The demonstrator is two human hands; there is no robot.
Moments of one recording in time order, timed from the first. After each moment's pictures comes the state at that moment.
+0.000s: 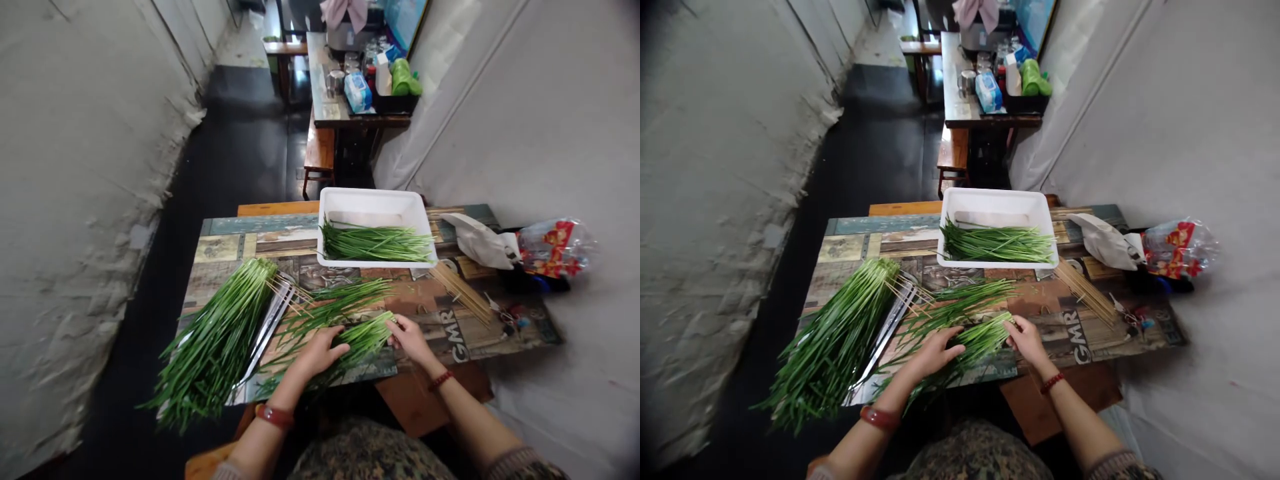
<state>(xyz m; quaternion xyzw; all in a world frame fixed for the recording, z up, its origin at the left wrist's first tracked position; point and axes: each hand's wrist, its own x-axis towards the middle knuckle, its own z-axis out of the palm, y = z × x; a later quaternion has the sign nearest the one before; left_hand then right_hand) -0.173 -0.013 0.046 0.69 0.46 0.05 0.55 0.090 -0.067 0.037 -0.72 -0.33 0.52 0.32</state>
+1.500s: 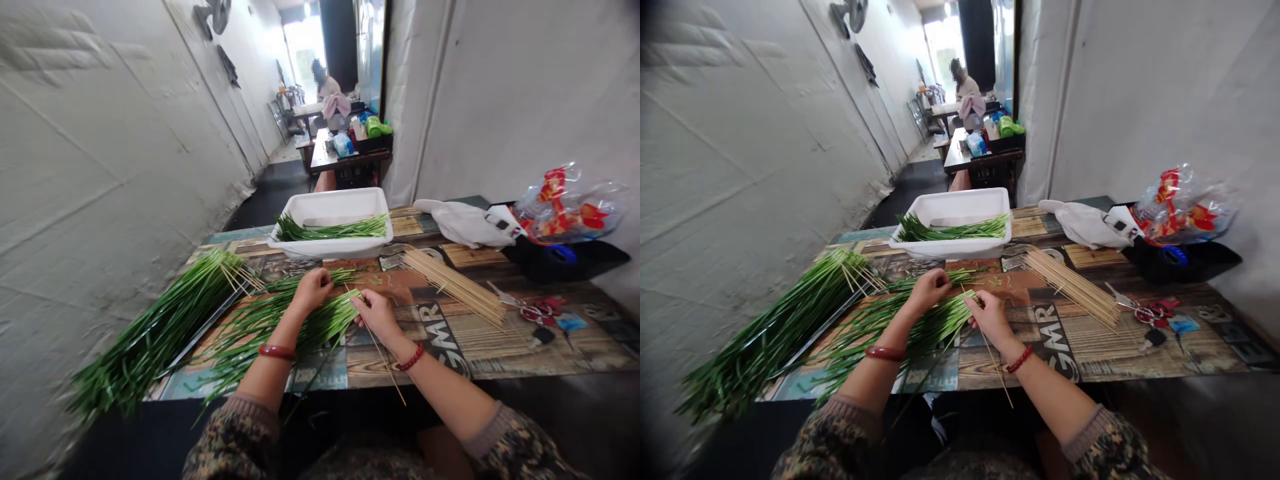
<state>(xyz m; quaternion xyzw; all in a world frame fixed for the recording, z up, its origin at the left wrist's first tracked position) 0.007 0.022 -0.010 0.81 0.52 0.21 0.16 0.176 -0.063 -0.060 -0.52 -0.47 0.50 0.51</state>
